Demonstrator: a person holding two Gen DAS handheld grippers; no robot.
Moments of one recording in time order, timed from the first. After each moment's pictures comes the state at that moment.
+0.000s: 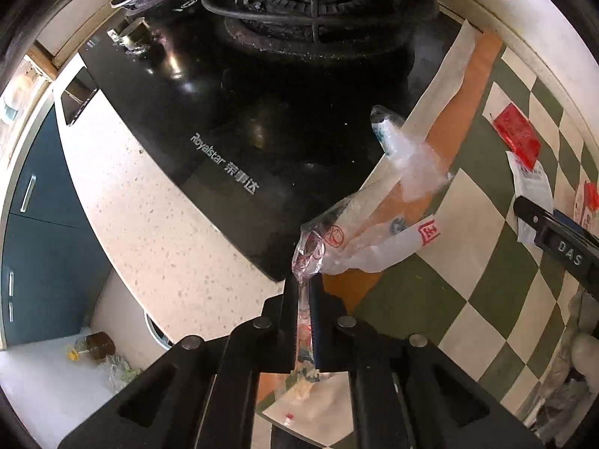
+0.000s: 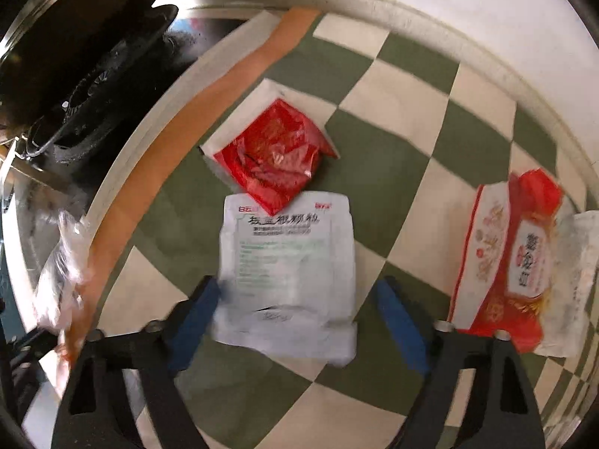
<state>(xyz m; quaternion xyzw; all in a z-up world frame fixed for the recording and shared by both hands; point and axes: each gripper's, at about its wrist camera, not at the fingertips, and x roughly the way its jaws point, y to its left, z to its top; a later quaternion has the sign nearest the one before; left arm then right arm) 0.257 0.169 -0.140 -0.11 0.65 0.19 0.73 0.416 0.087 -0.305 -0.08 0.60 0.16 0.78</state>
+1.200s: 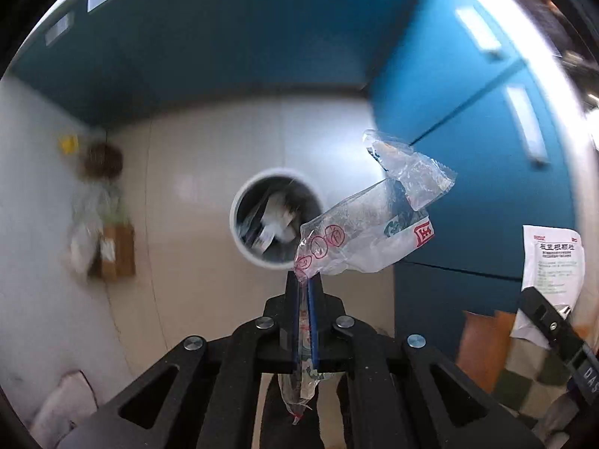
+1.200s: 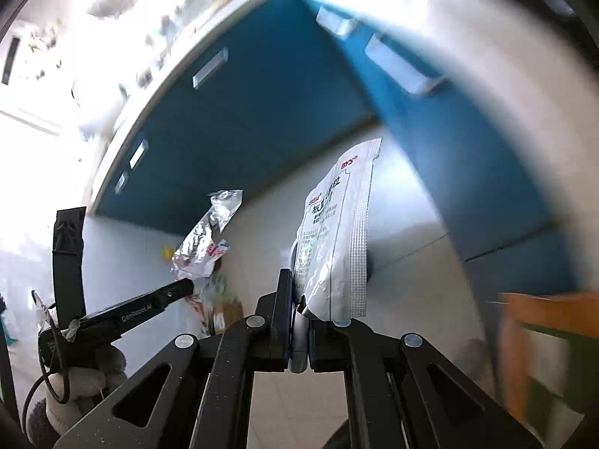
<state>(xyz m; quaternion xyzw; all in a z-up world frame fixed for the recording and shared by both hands) -0.181 0.449 -0.238 -0.41 0.55 0.42 0.59 0.019 0.426 -0.349 -0.09 0.64 0.53 0.55</state>
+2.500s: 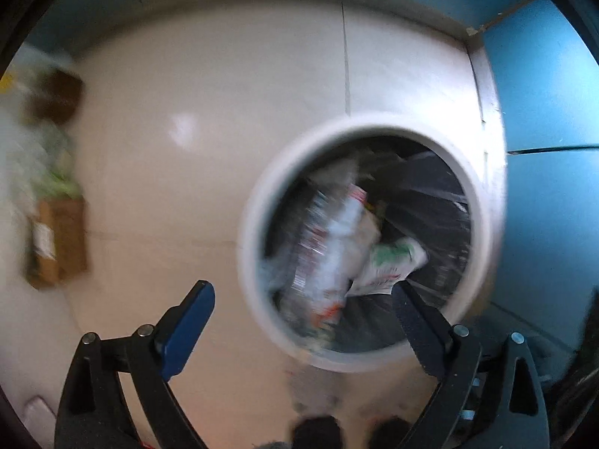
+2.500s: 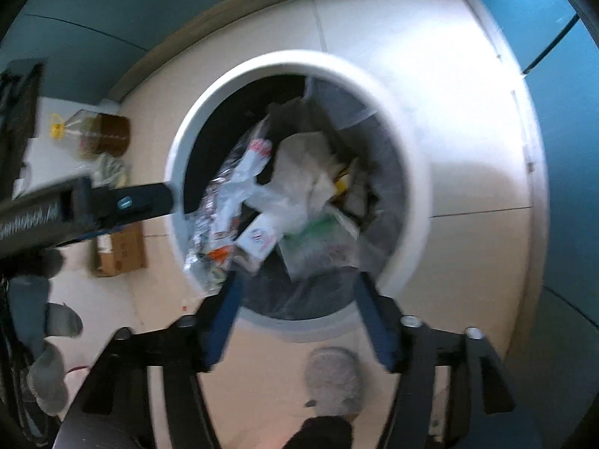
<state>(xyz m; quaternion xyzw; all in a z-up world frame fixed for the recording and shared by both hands) -0.247 0.552 -0.576 -0.44 0.58 0.43 0.54 -0.119 0.585 -0.760 -0.33 0.65 0.50 0.46</state>
